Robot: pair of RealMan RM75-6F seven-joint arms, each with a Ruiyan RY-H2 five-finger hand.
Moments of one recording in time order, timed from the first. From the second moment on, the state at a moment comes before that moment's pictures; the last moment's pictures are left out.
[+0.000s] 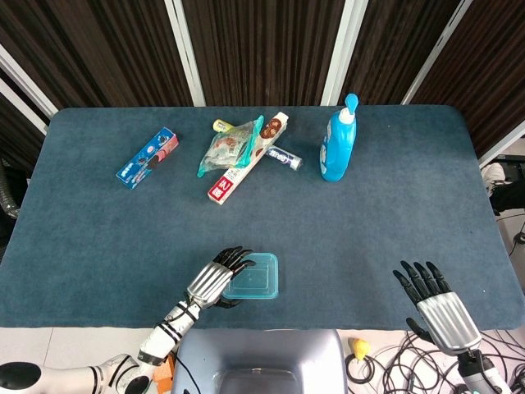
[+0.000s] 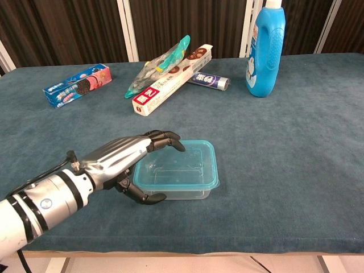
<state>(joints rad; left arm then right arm) -0.63 -1.84 -0.04 -1.30 1.46 1.03 0.05 0.09 -1.08 -0.11 -1.72 -1.74 1.40 -0.33</state>
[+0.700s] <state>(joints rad) -0.62 -1.85 -0.04 -1.30 1.43 1.01 0.07 0.14 -1.18 -0.09 -1.67 -1.79 1.34 -0.35</state>
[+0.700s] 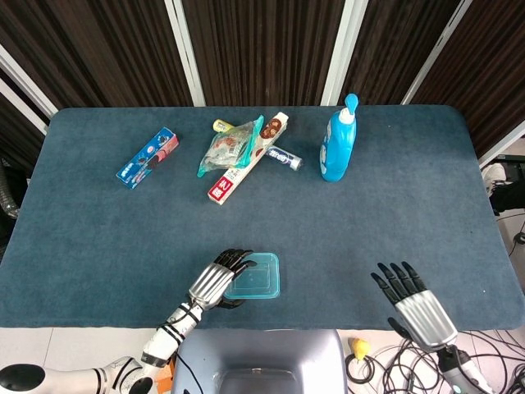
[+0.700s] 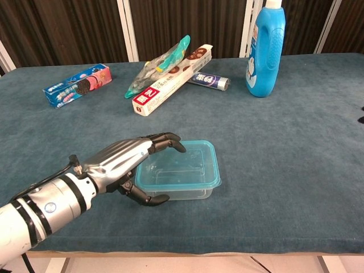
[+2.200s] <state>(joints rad) -0.60 -1.85 -0.04 -1.28 1.45 1.05 0.05 0.47 -1.85 0.03 -1.26 -1.81 1.23 -0.30</state>
